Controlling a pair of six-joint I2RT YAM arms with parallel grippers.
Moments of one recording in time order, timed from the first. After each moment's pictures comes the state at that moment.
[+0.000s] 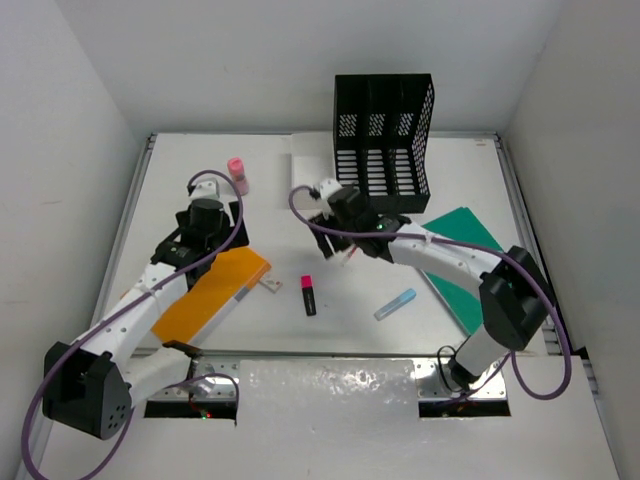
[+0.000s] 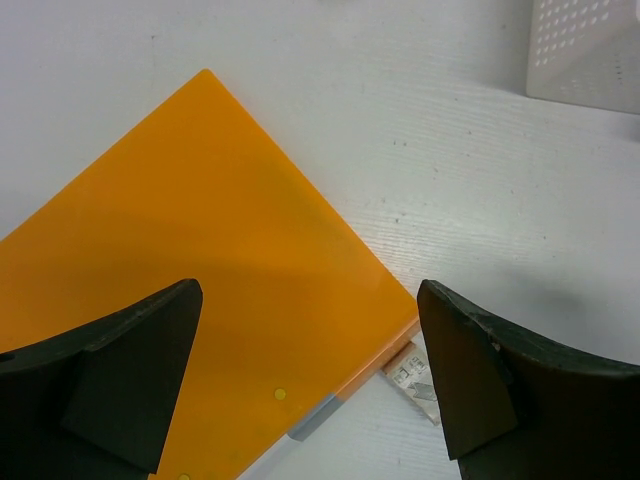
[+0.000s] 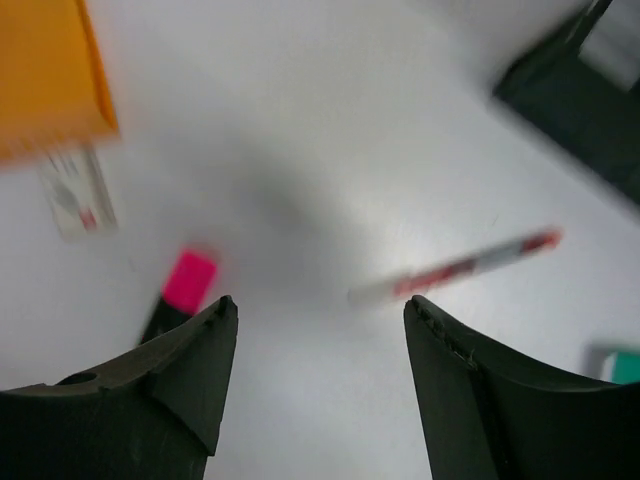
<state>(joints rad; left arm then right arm) -0.30 1.05 0.73 -0.36 -0.34 -0.36 0.76 1.61 1.16 -0.25 0.13 0.06</state>
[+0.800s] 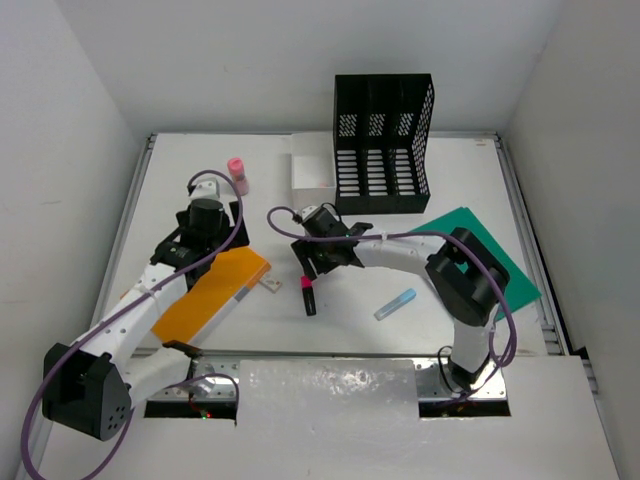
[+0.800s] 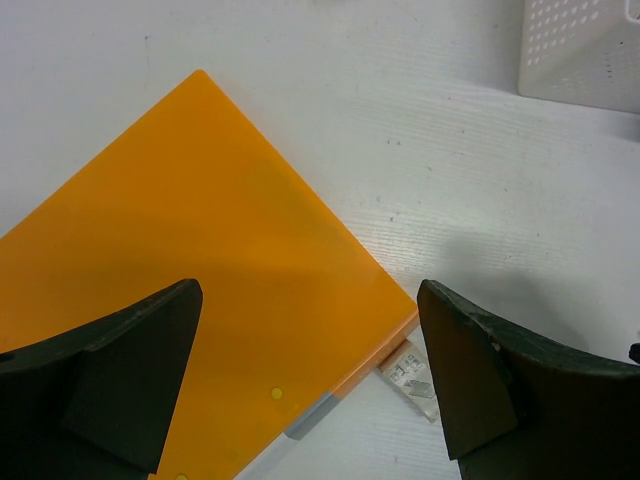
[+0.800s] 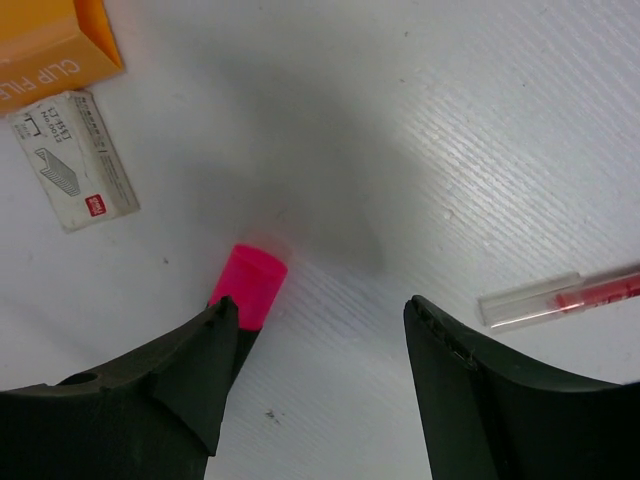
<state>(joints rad) -0.30 1.05 0.73 -0.36 -0.32 -0.36 0.84 1.86 1.16 -0.28 0.05 0.24</state>
